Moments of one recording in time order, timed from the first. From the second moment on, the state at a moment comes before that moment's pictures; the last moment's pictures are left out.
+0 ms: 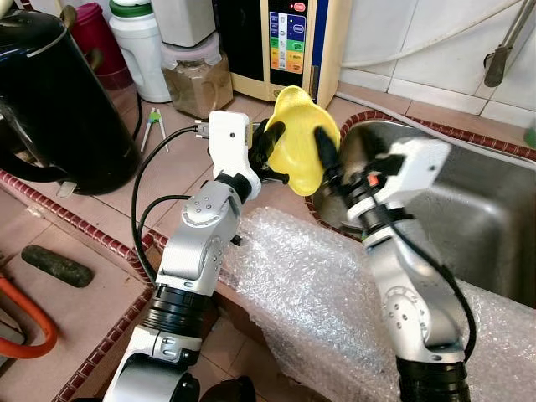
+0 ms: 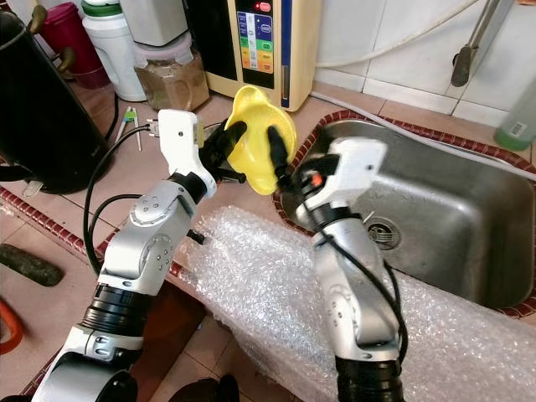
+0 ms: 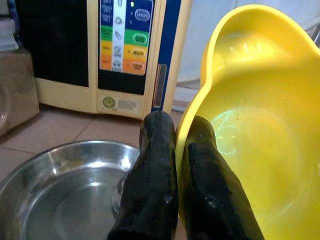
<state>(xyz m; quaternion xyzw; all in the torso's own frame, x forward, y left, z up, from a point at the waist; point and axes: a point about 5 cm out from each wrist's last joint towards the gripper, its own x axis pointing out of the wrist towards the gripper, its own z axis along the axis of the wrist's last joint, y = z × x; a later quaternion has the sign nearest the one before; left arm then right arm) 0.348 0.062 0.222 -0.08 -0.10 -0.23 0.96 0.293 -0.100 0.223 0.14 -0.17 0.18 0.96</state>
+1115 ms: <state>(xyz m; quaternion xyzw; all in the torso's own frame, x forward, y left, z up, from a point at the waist) 0.344 0.065 0.229 -0.02 -0.14 -0.20 0.97 0.328 -0.087 0.221 0.10 -0.12 0.11 0.98</state>
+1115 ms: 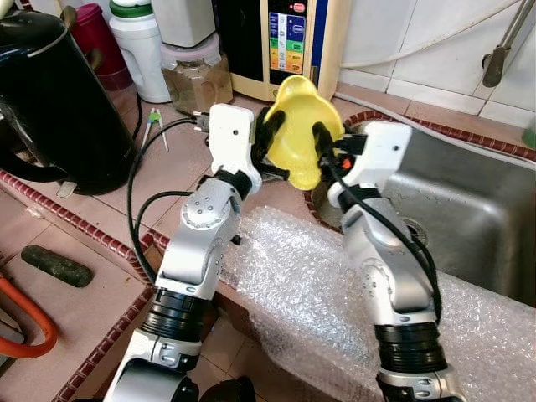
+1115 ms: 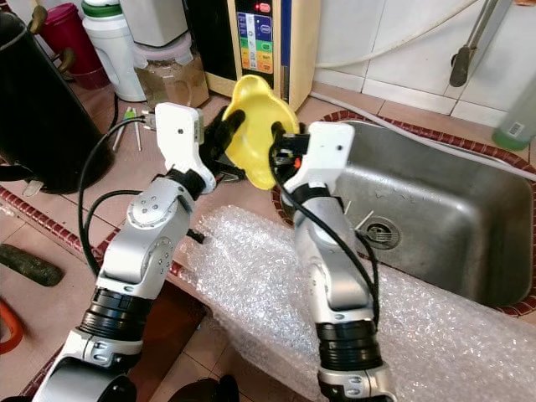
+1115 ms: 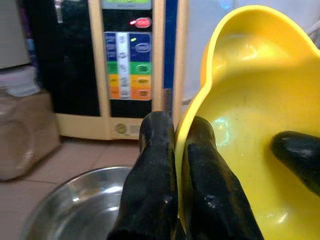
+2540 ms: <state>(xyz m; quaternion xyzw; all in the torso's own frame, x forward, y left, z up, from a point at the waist) 0.328 0.067 0.200 -0.02 -0.05 -0.31 0.95 0.337 -0.138 0.211 0.08 -0.13 -0.04 0.99</state>
